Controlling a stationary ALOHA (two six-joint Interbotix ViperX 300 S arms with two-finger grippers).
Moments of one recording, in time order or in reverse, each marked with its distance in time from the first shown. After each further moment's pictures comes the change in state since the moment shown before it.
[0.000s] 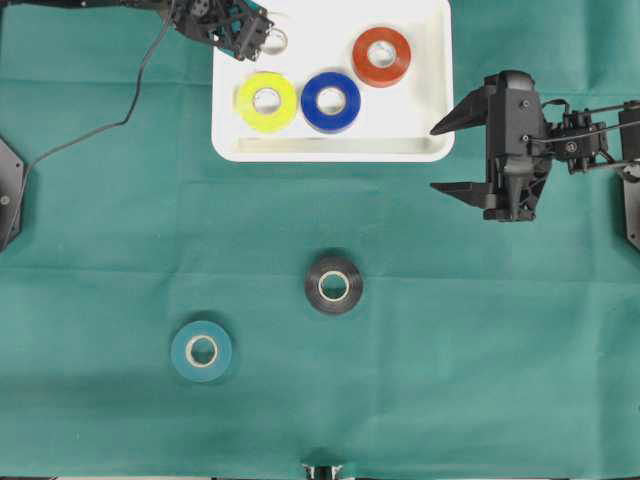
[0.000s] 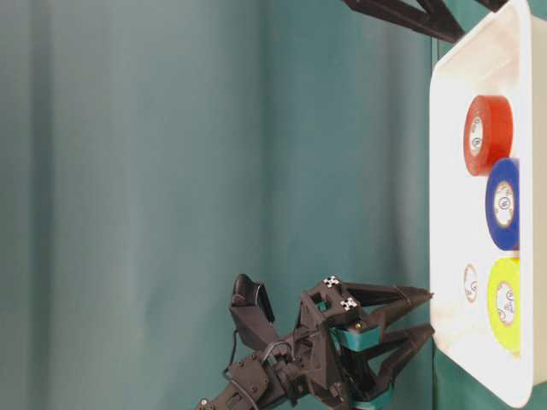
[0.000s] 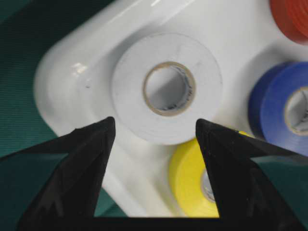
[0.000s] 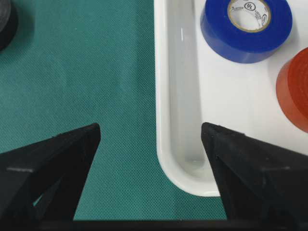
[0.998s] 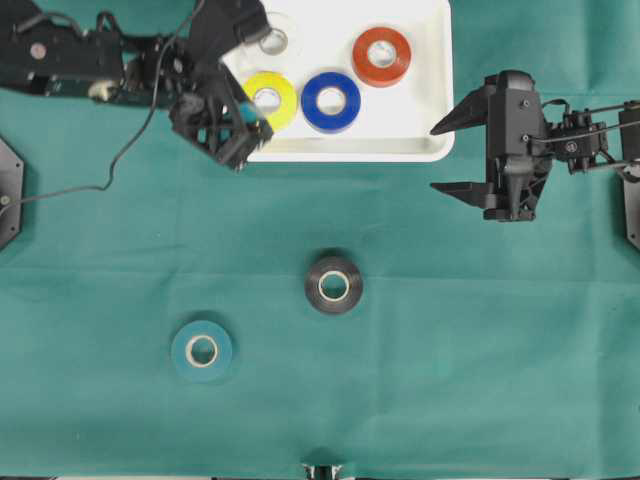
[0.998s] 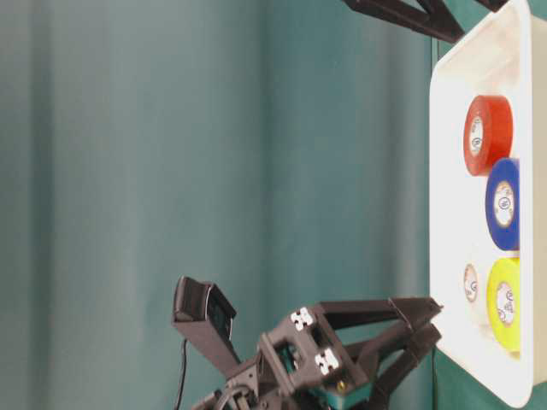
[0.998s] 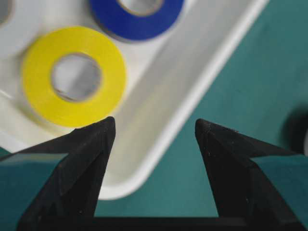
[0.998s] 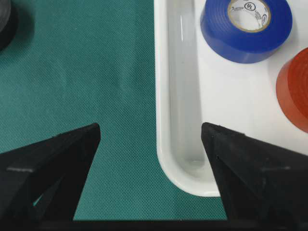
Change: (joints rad) left arm -0.321 -0.167 0.110 0.000 -0.018 0.003; right arm 0.000 0.000 0.000 0.000 -0.002 0.000
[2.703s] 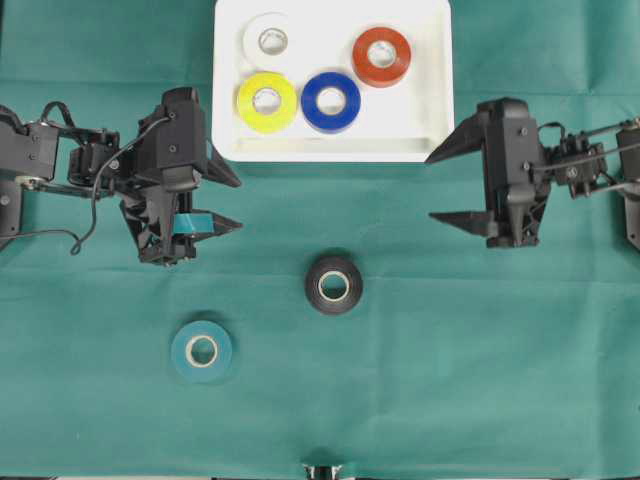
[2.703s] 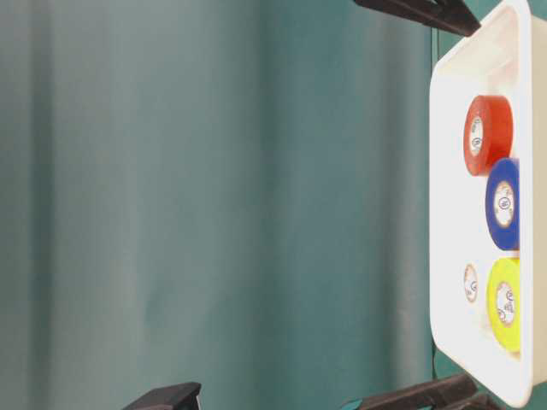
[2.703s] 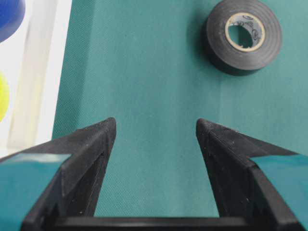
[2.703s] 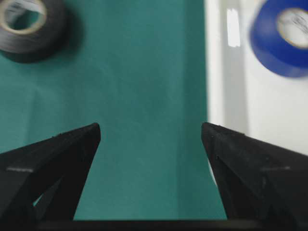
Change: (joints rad) left arm -0.230 -0.135 0.239 -0.002 -0.295 0.285; right arm 0.118 0.005 -0.015 0.000 0.000 0.049
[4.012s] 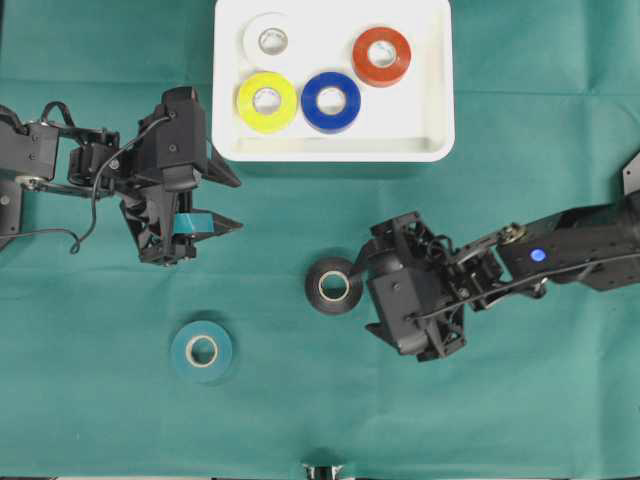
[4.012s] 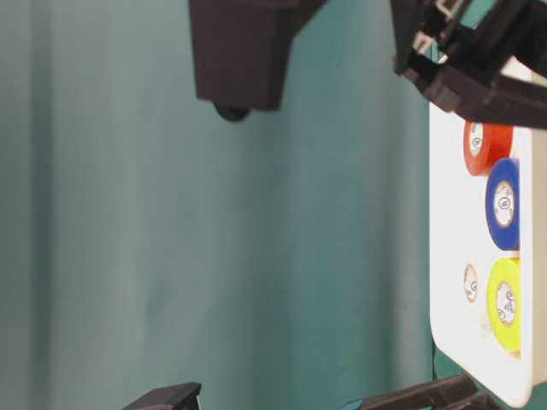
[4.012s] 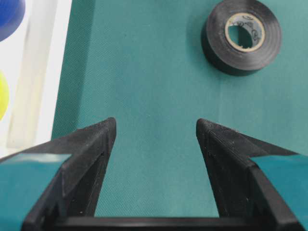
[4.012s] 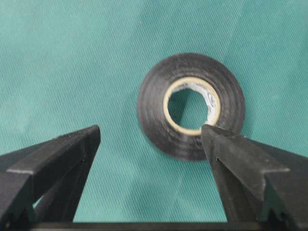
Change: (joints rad) left arm 0.000 0.000 0.000 -0.002 -0.002 -0.003; right arm 0.311 0.394 -0.391 0.002 0.167 -0.002
